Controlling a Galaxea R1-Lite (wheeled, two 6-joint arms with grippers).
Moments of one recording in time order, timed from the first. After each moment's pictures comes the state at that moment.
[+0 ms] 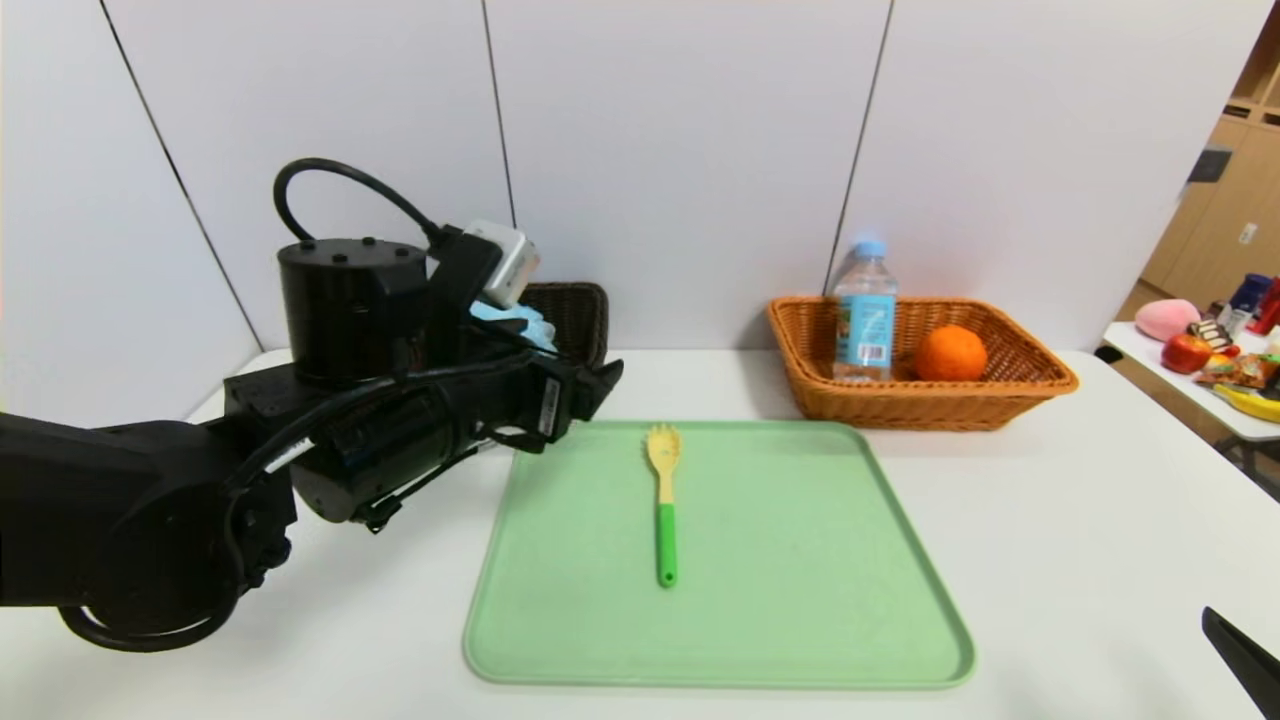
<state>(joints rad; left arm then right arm) -0.63 1.67 -0.88 -0.63 0.12 0.07 0.16 0.62 -0.12 -0.35 -0.18 -0.21</state>
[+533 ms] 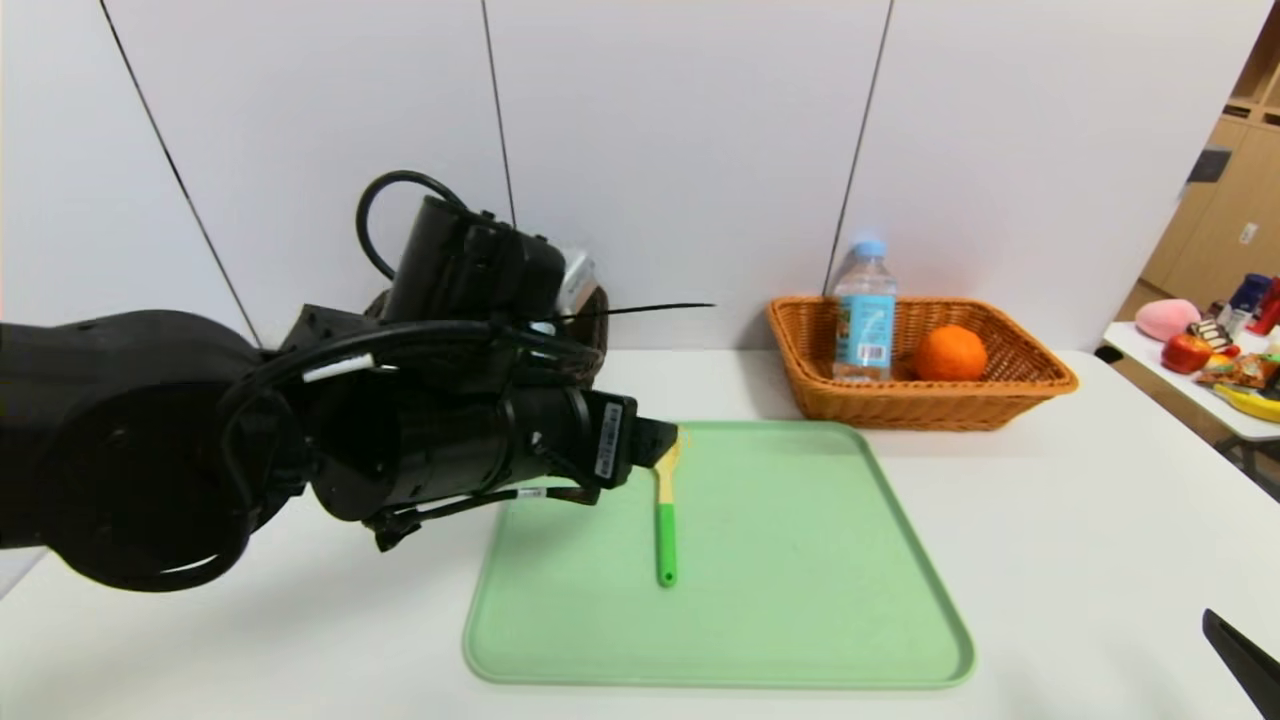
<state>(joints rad) -0.79 1.69 -1.18 0.03 0.19 -0.32 0.16 0.62 -0.12 -0.34 -0.18 -0.21</state>
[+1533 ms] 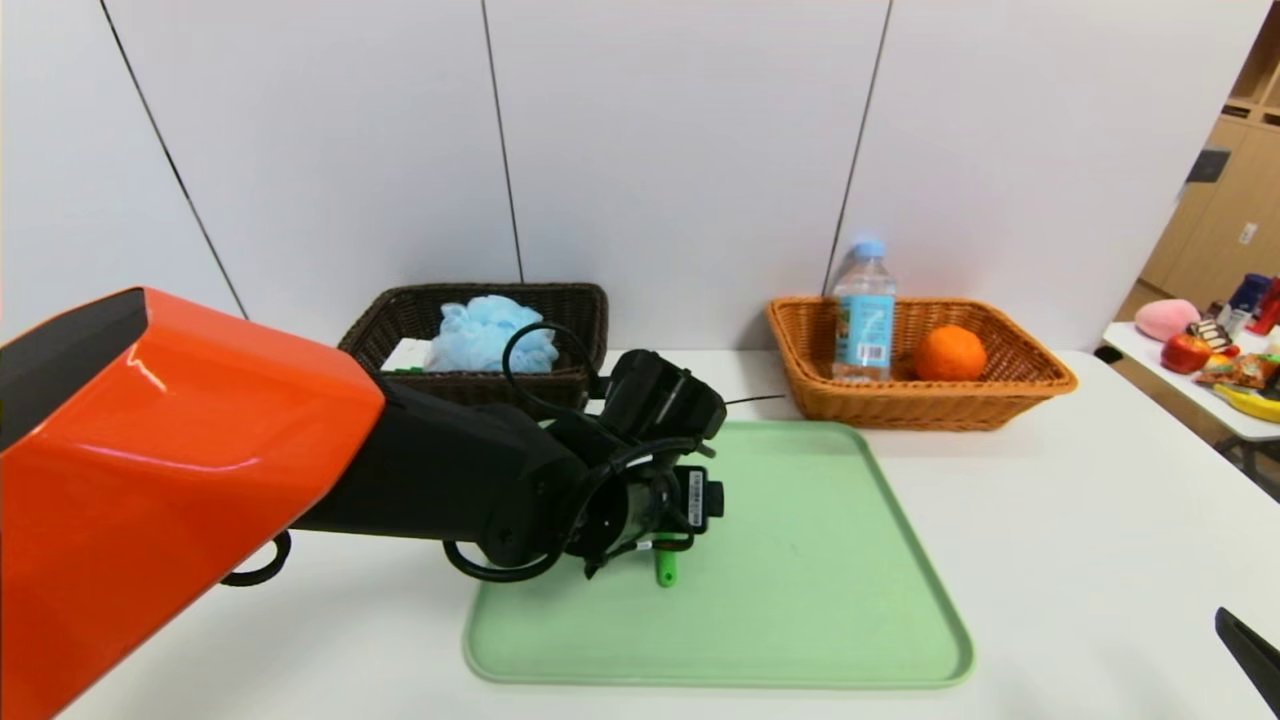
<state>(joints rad) -0.81 2.09 -1.31 -0.02 0.27 -0.55 0.17 0.58 -0.13 -0.34 -0.17 -0.22</state>
